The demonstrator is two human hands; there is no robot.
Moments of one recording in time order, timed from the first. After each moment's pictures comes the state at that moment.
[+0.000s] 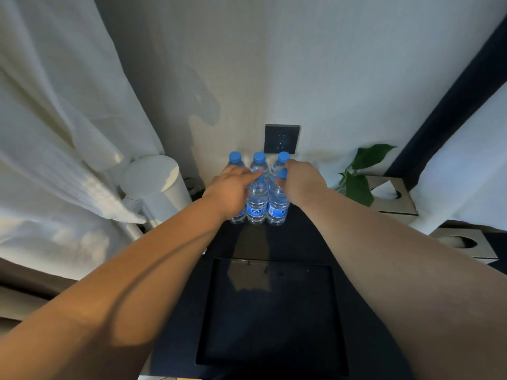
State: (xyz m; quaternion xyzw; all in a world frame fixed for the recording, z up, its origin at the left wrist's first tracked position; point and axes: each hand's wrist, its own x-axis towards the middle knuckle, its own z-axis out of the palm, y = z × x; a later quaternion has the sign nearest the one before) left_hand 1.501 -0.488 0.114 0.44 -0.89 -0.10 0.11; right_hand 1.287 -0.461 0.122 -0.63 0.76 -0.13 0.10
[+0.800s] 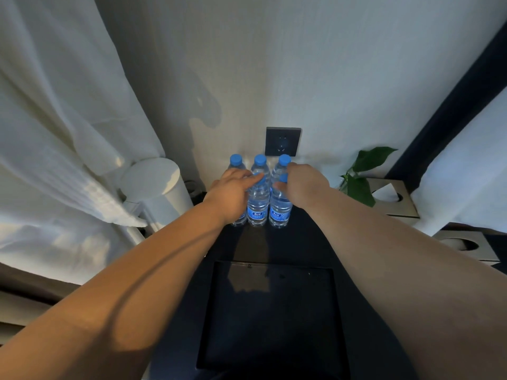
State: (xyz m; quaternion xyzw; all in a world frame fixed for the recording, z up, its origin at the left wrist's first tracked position) left_hand 1.502 -0.487 0.113 0.45 -0.88 -0.10 0.09; right_hand 1.286 -0.458 0.134 -0.66 0.75 -0.07 0.10
